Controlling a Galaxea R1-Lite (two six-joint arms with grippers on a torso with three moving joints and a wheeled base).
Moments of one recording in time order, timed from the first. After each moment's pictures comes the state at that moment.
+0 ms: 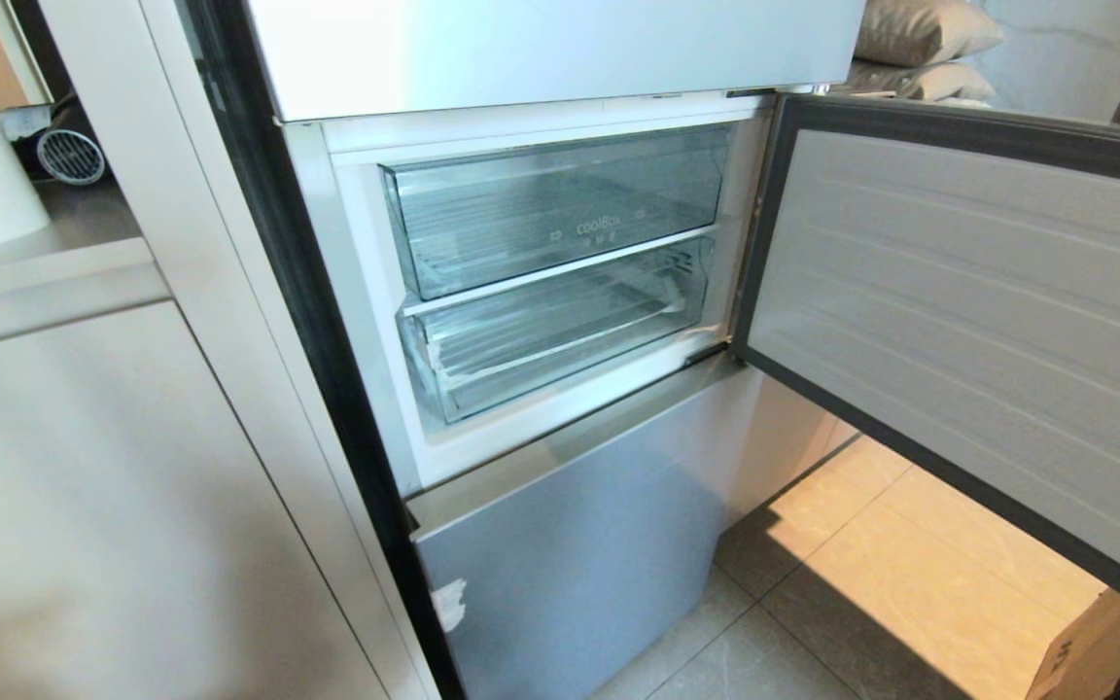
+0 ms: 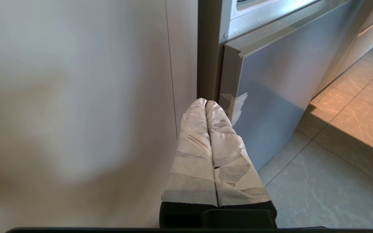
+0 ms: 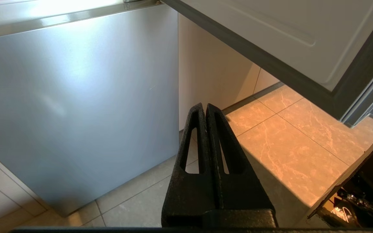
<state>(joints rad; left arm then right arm) -0.01 0.00 -0.01 0.04 0.00 0.02 0.00 0.00 0.00 0.00 0.00 0.00</state>
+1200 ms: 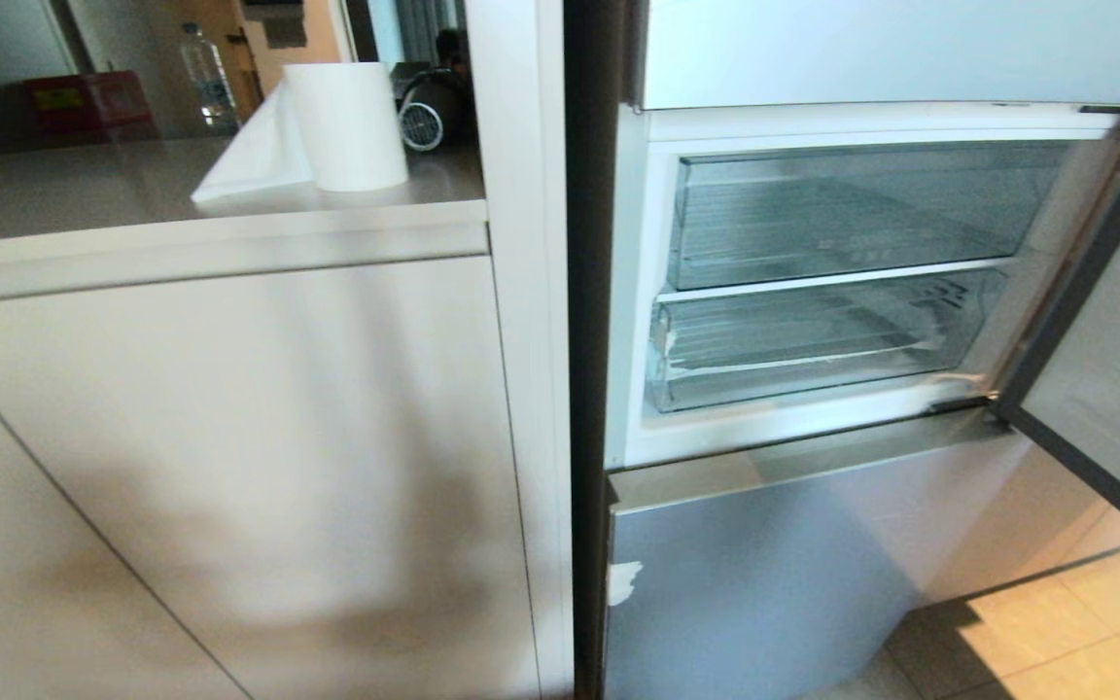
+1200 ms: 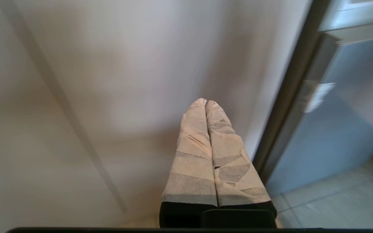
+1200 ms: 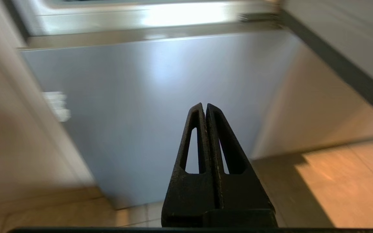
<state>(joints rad) -0.01 0.00 -0.01 0.04 0.00 0.01 0.00 0.00 0.00 0.00 0.00 0.00</state>
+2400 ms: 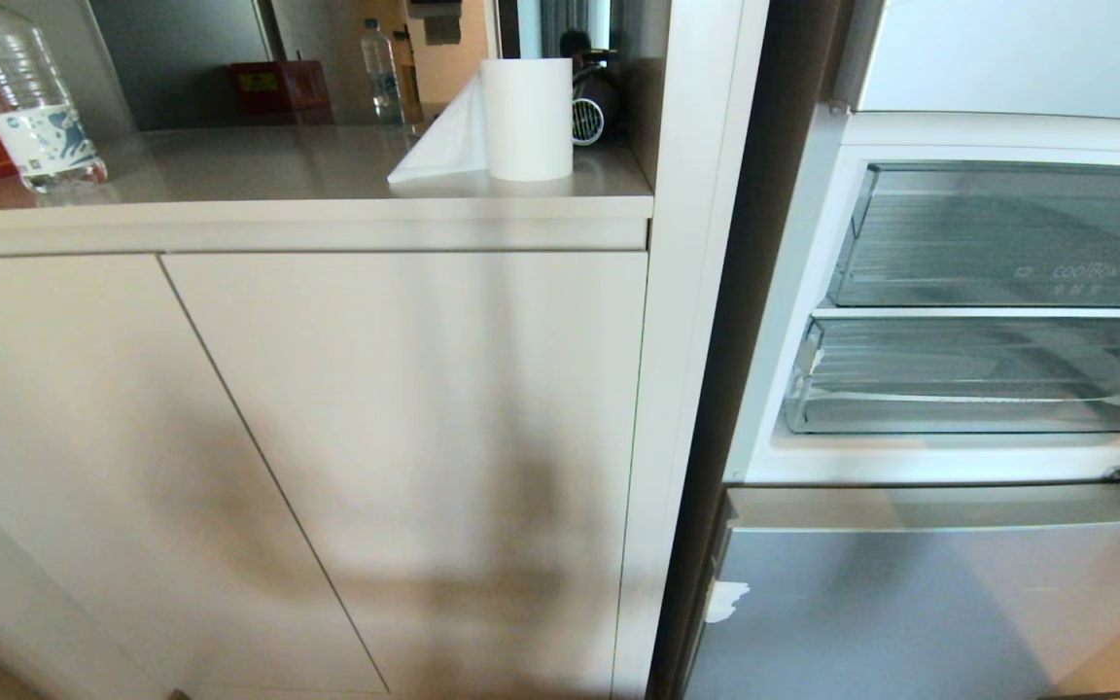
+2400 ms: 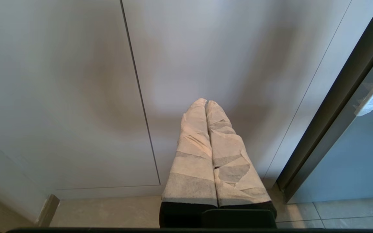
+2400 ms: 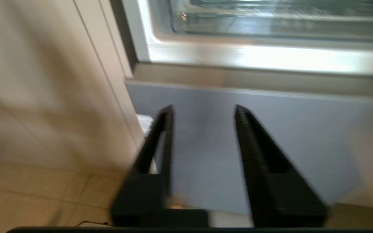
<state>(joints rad) -0.01 0.00 -0.01 0.04 0.00 0.01 0.00 0.54 -0.25 -0.17 0.15 0.04</state>
